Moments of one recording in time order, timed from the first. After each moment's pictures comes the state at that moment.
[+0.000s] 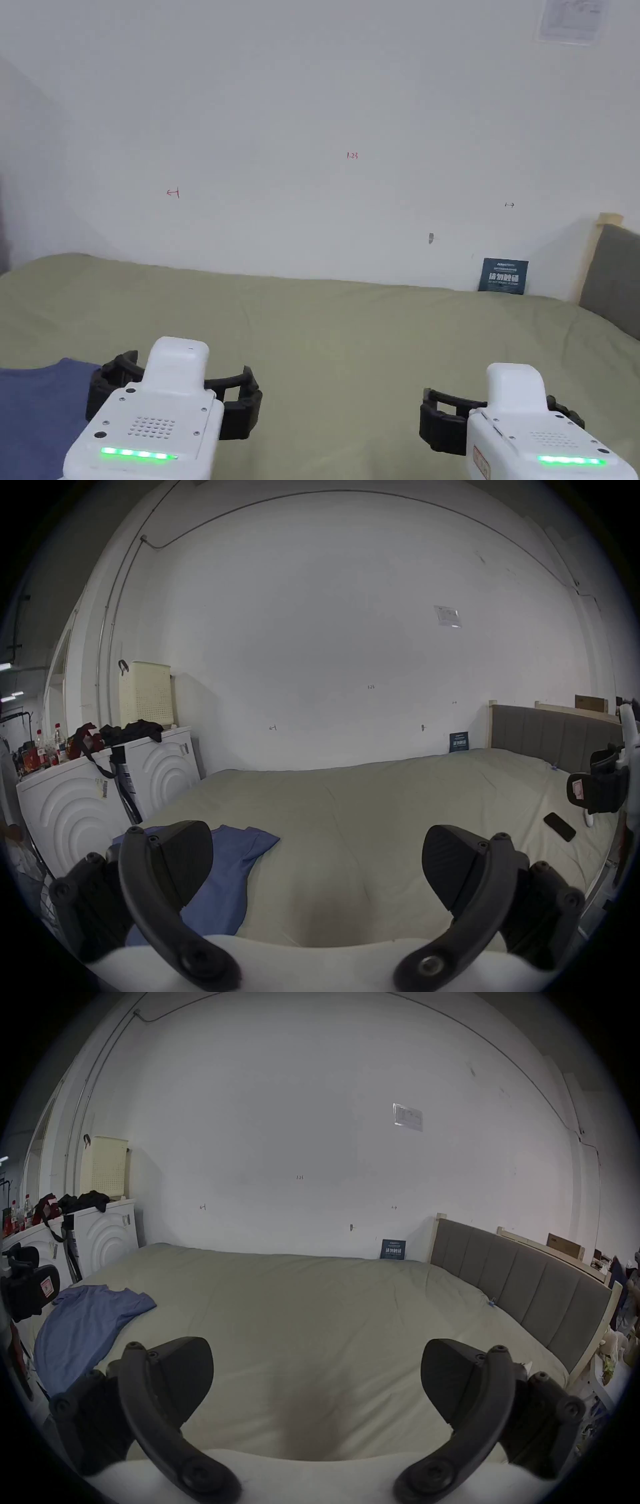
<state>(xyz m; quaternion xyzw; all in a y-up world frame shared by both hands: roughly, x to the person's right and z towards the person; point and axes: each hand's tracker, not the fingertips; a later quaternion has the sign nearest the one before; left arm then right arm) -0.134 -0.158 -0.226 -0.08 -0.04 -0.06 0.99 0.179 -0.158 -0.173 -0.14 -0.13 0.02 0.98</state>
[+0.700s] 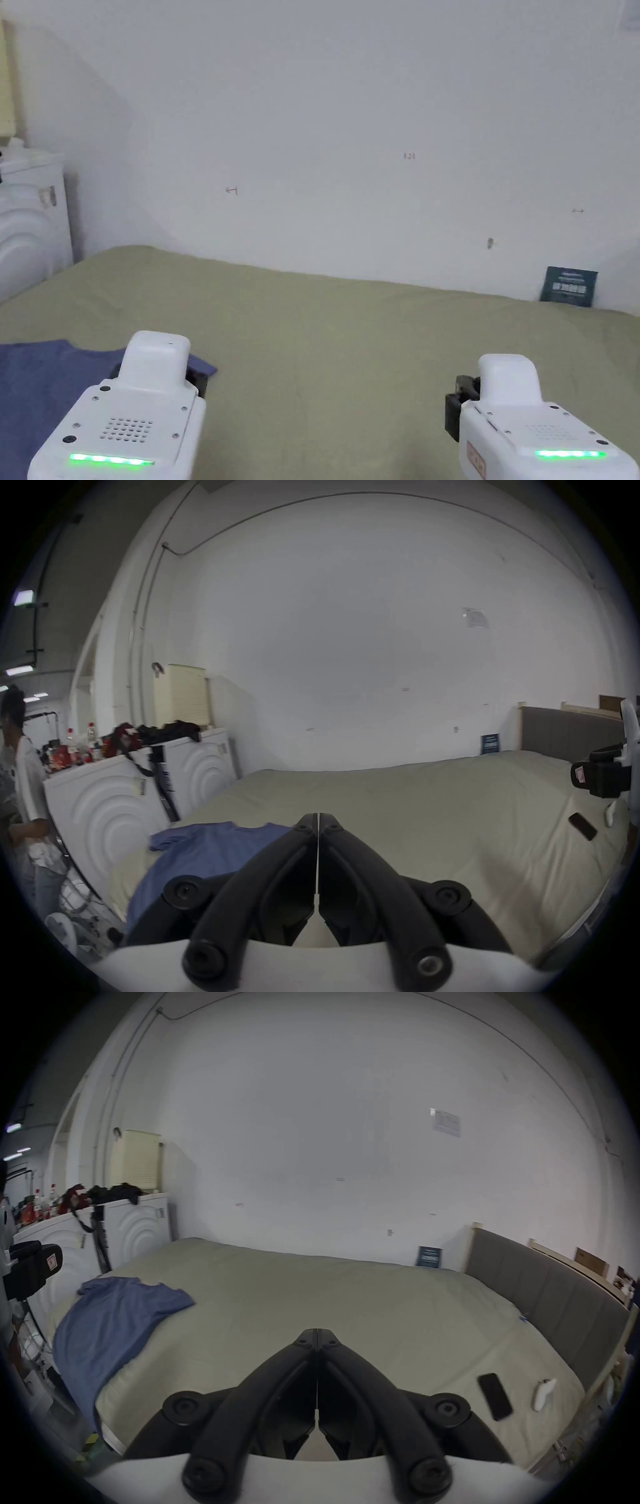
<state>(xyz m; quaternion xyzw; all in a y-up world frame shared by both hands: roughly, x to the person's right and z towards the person) -0.213 -0.148 -0.196 -0.07 0.05 -0.07 0.99 0.108 -0.148 -0.202 -0.14 -0.03 0.03 0.99</state>
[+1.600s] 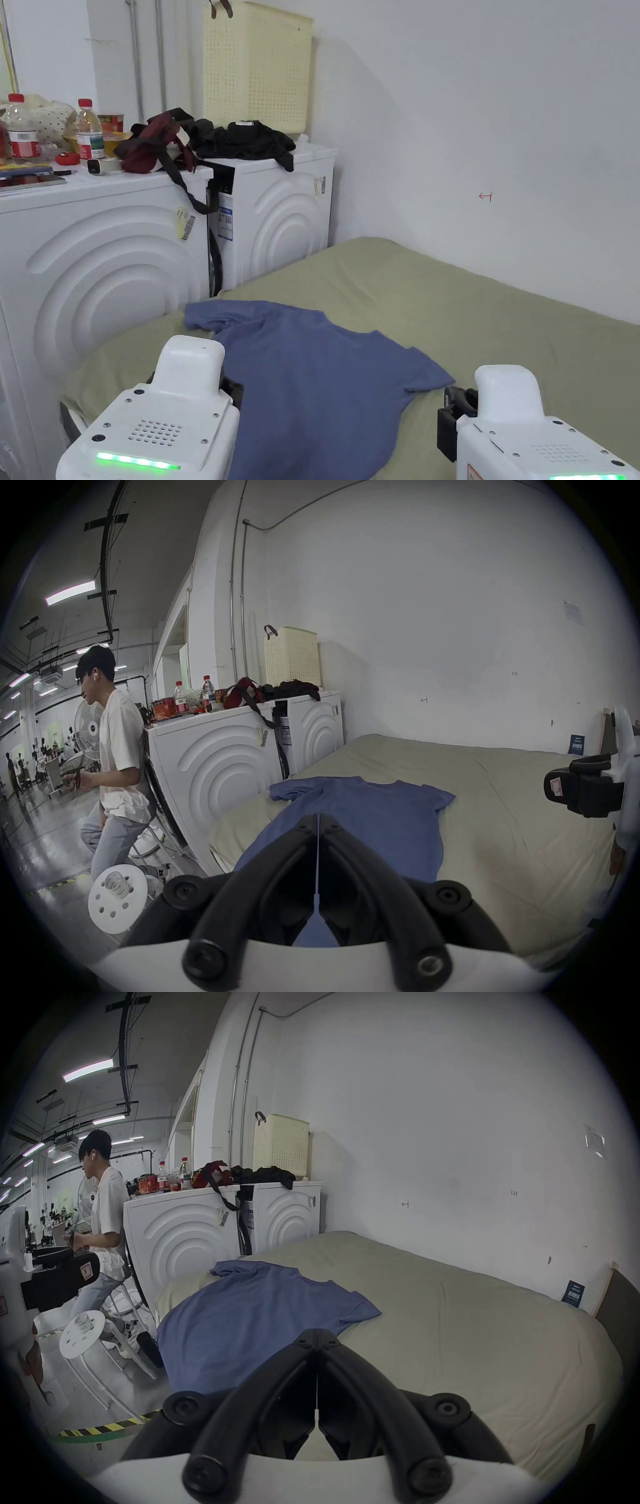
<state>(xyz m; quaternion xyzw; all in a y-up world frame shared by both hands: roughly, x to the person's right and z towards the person) -0.378 -0.158 -0.116 -0.13 0.24 -0.02 0.96 -0.119 -0.162 -0.239 -0.16 0.25 0.06 0.95</state>
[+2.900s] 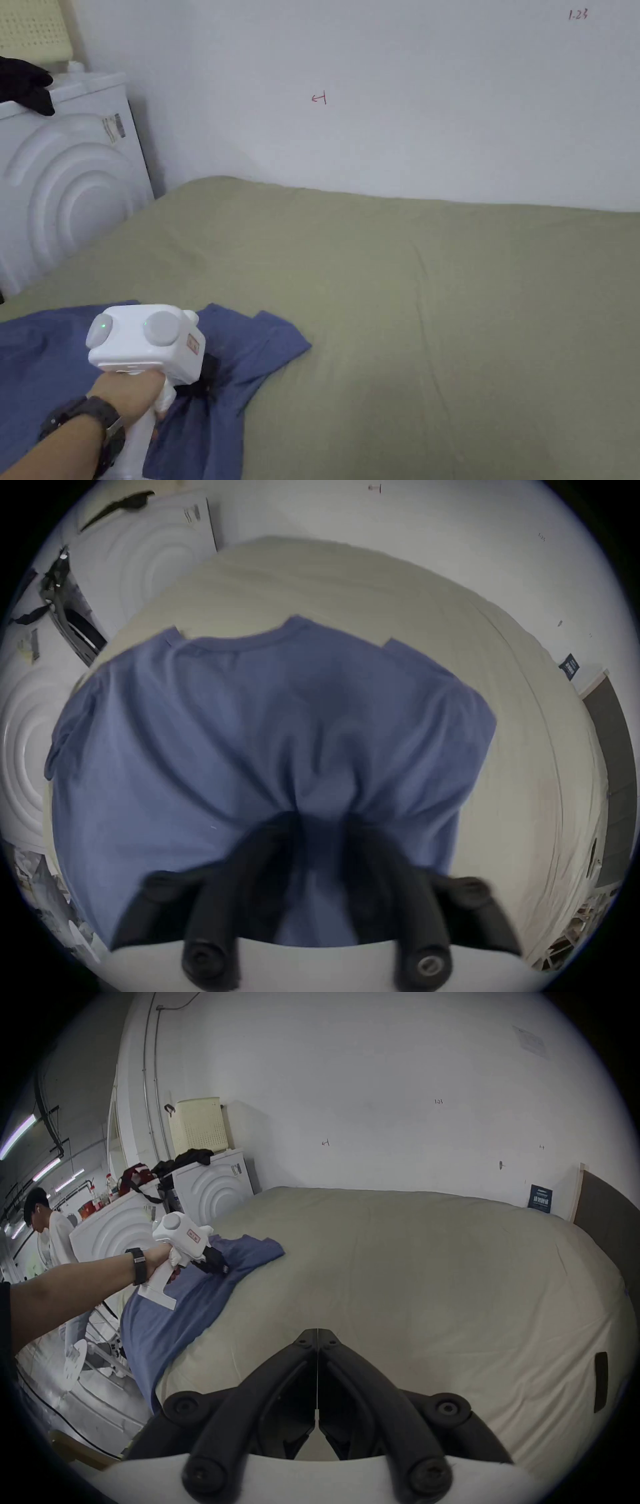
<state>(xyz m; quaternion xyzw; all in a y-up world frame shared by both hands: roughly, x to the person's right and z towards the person) -0.366 -0.306 -0.563 -0.52 0.03 0.04 0.86 0.059 -0.222 -0.295 -0.28 0.15 -0.04 0.95</state>
